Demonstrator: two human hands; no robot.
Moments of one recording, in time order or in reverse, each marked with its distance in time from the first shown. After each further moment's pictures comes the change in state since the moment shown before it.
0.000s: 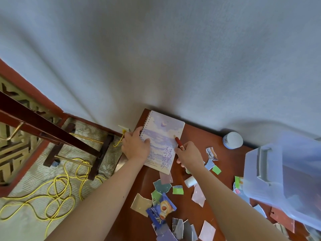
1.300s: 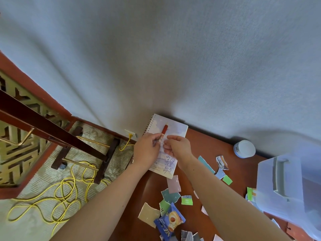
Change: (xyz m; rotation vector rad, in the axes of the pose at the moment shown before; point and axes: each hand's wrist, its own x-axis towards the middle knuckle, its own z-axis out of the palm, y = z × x) left_hand 0.017 -0.001 -0.007 -0.102 -0.127 0.370; right_hand -0.003 -0.074 0.020 0.819 -0.167 0.086
